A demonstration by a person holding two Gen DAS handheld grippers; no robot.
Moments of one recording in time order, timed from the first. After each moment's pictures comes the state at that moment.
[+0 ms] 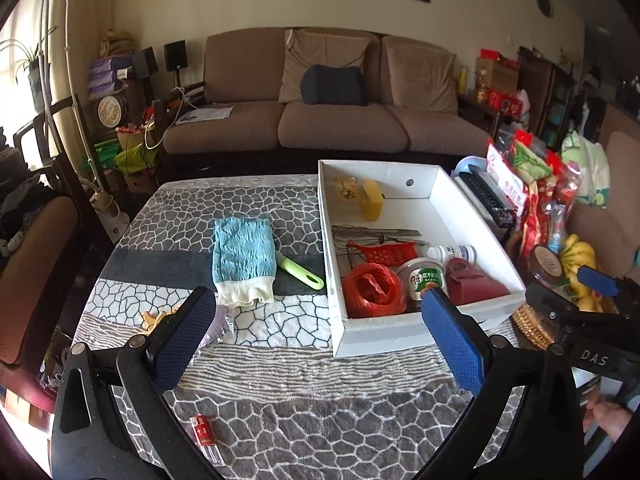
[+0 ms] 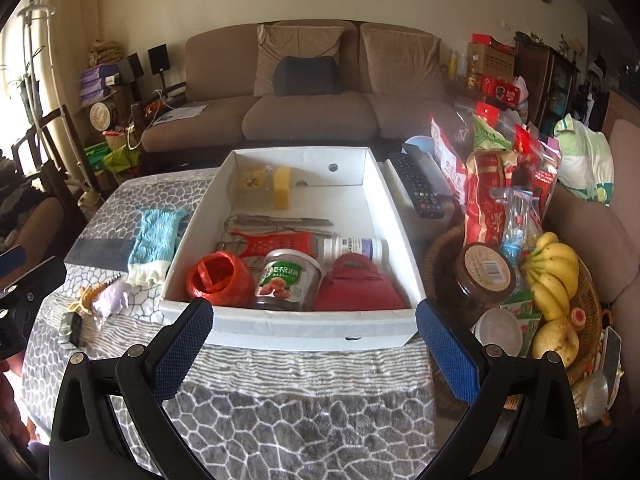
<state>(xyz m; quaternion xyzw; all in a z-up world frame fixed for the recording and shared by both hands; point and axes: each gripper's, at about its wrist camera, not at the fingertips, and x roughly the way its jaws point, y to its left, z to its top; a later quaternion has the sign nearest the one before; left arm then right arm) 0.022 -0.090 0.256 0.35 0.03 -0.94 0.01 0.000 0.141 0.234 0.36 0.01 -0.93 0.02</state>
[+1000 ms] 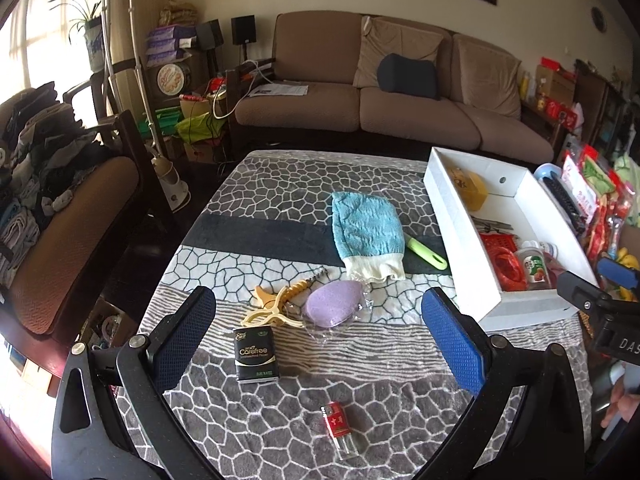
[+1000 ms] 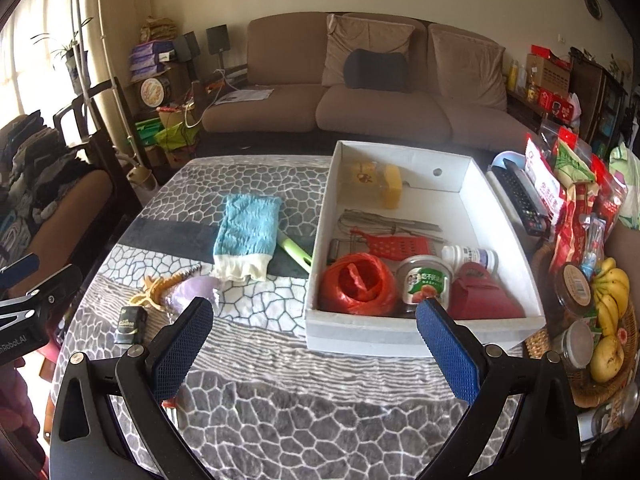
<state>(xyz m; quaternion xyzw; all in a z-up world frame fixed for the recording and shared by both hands) 0.051 -0.262 0.219 0.37 0.05 -0.92 0.10 -0.010 -0.015 0.224 0.38 0.03 -0.92 0.11</state>
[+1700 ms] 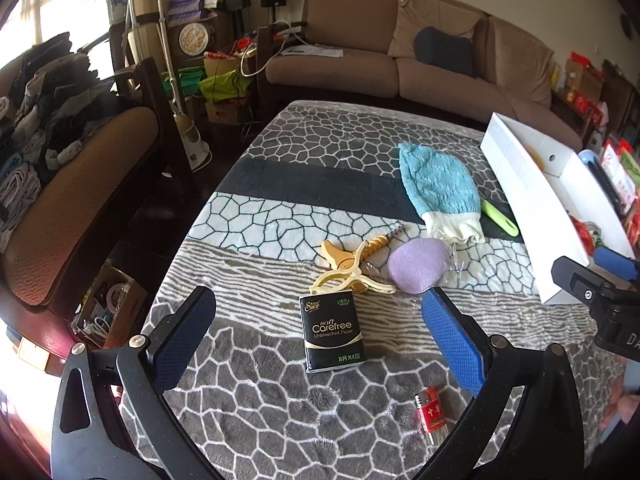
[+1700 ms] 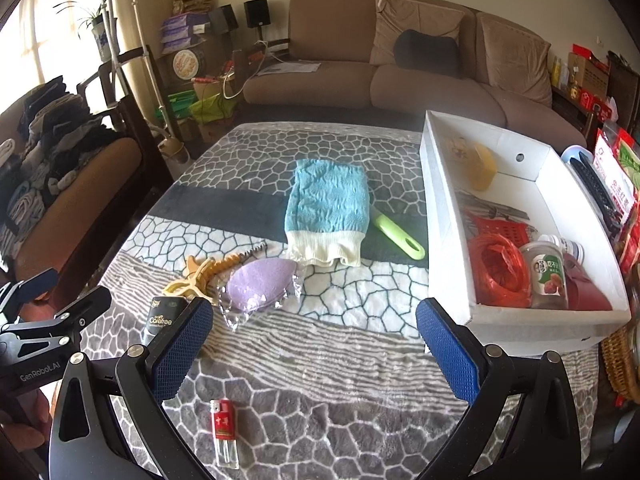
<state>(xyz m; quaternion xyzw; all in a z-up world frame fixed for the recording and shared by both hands) 0.051 -0.354 0.129 0.41 0.09 -0.90 0.12 -0.029 -0.124 0.151 0.40 0.03 -0.90 0.16</state>
